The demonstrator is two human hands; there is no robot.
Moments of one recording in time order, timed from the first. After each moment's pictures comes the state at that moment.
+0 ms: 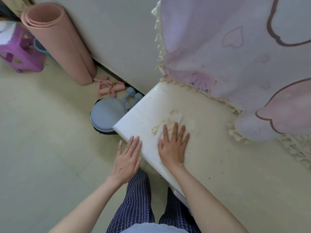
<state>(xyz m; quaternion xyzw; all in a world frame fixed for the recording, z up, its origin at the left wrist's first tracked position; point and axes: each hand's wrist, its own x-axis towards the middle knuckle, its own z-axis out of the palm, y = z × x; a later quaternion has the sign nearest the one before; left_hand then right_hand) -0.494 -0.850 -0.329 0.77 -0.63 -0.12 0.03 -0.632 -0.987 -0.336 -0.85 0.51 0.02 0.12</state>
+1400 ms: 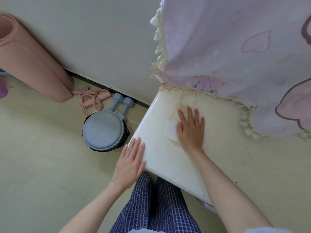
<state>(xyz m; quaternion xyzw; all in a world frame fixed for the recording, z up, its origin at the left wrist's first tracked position) -0.393 -0.897 -0.331 0.68 -0.72 -0.12 0.04 -0.588 -1.069 -0.332 -0.78 0.62 0.00 0.09</state>
